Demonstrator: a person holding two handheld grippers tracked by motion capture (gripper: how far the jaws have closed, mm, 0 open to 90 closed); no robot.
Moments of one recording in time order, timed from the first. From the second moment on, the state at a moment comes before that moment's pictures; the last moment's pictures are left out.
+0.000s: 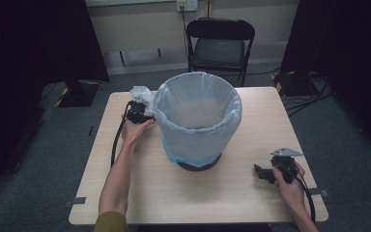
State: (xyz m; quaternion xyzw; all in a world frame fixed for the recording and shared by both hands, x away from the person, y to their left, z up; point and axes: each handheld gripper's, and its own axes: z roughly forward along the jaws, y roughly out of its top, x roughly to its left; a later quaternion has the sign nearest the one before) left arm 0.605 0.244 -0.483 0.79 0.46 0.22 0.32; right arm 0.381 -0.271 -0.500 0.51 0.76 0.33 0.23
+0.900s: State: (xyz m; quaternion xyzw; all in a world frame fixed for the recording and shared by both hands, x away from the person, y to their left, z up) left arm 0.575 0.260 -0.447 0.77 0.46 0.17 0.41; right arm 0.381 -0.271 -0.500 0.51 0.76 0.33 0.23
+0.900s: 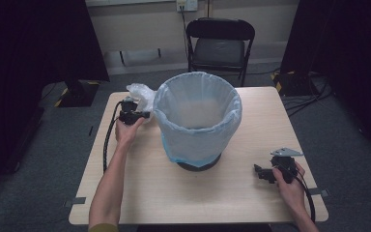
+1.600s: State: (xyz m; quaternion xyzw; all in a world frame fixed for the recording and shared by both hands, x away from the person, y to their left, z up) left arm 0.531 0.252 -0.386 0.76 0.41 0.20 0.47; right arm 0.381 -0.271 -0.500 0.51 0.76 0.33 0.23
